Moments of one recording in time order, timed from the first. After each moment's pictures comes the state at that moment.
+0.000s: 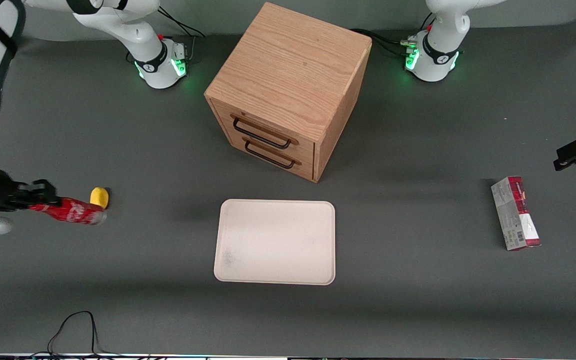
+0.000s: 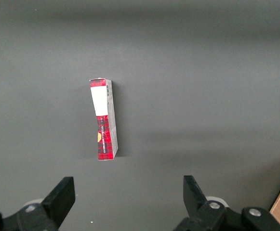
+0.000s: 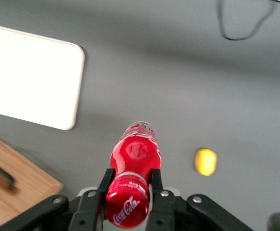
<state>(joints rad) 0.27 0.51 -0.34 -0.95 0.23 1.37 -0.15</state>
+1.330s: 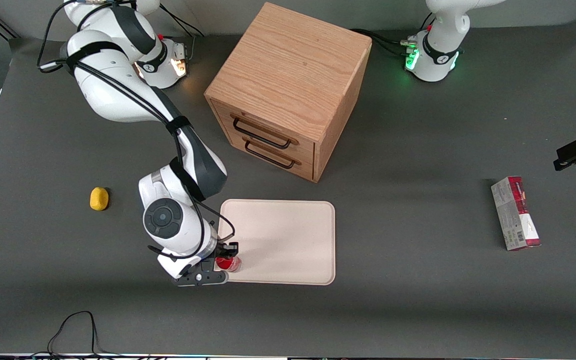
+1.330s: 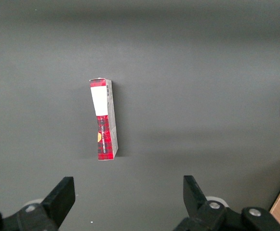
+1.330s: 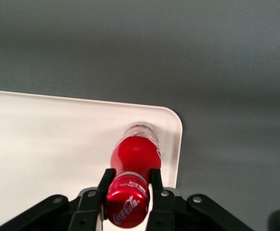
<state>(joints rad) 0.28 0.95 0.23 -0.95 -0.20 1.96 0.44</state>
